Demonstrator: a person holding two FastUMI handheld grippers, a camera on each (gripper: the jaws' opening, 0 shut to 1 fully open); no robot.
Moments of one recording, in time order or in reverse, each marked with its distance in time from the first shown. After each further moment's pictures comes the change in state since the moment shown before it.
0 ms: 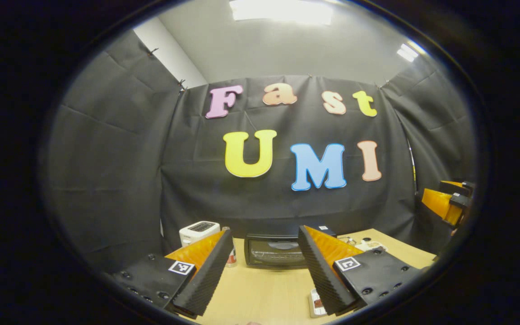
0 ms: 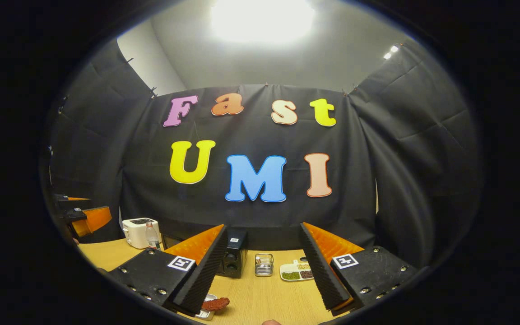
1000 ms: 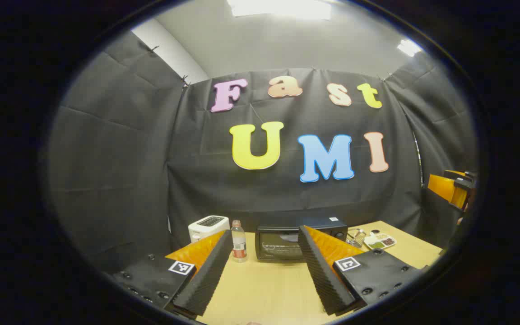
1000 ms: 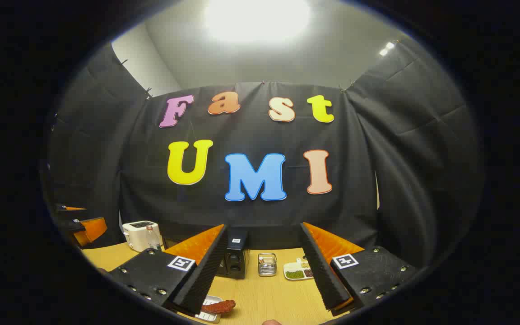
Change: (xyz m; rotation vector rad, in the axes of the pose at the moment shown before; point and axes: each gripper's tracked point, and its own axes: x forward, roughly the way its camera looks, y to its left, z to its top) left arm 0.001 0.031 -0.018 0.025 0.050 0.032; right arm 0.009 0.010 0.000 0.032 0.013 -0.013
